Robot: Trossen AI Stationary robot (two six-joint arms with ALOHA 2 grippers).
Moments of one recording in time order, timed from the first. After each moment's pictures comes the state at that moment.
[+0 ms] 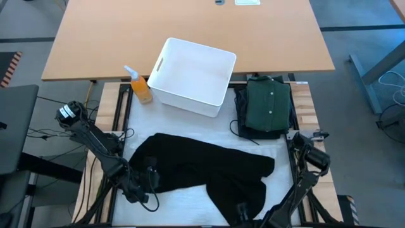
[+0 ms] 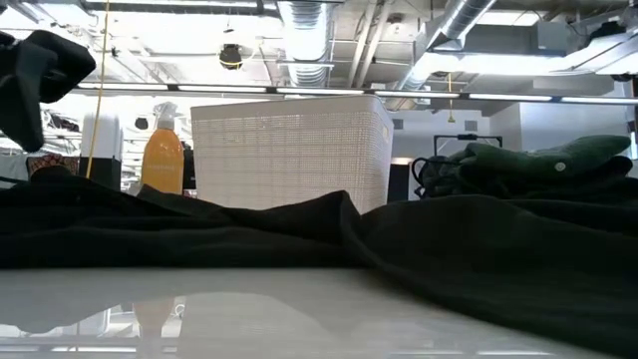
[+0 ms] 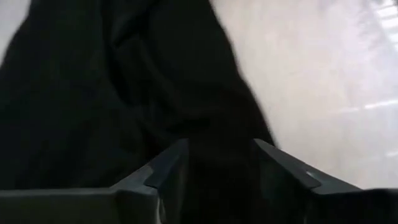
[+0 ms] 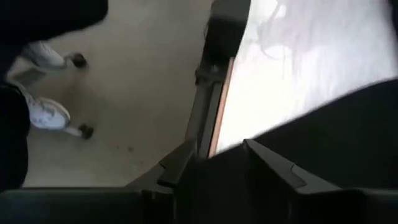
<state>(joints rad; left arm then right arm) -0.84 1.36 0.73 -0.40 -0.48 -0.53 0.99 2.10 1.54 -0.49 0.52 0.60</state>
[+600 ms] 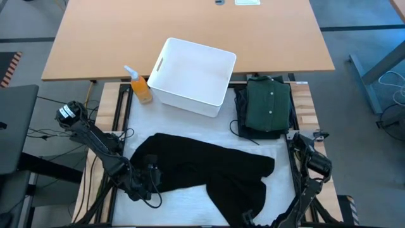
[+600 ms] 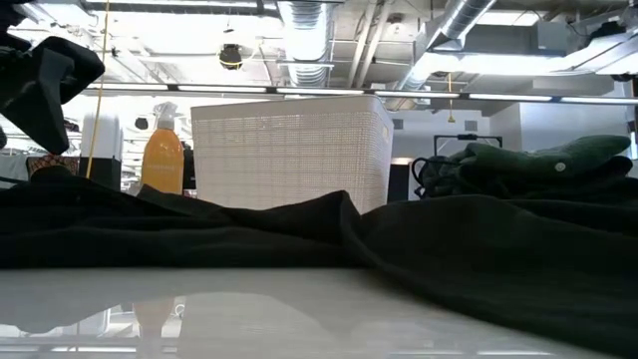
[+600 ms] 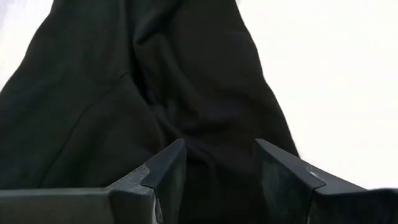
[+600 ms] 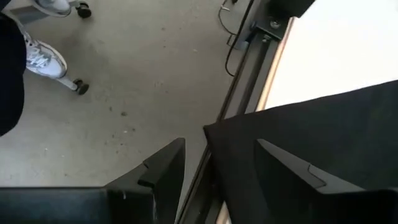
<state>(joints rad) -0.82 1.36 0.73 -0.42 -0.51 -0.56 1.07 2.16 1.60 -0.59 0.50 0.52</state>
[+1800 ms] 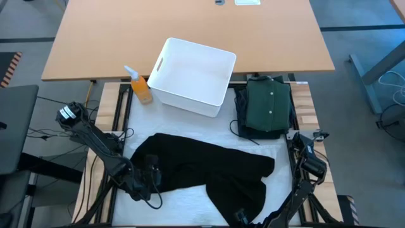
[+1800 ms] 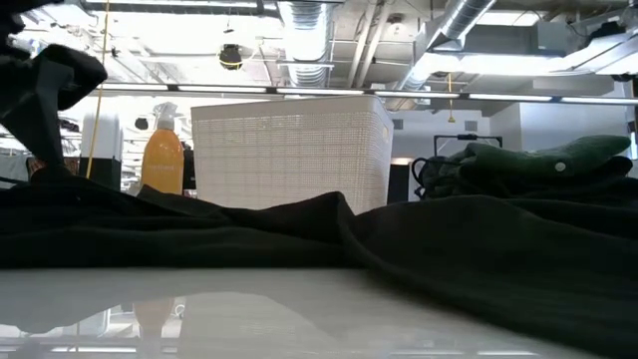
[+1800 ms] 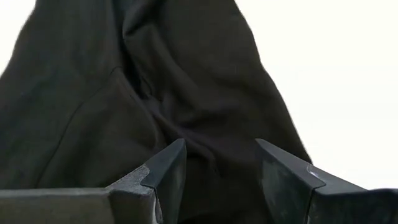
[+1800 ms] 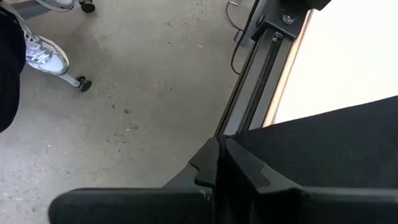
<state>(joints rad) -0.80 1.38 0.74 -0.43 -0.48 -0.51 1.01 2.22 1.58 -0.52 0.42 0.47</state>
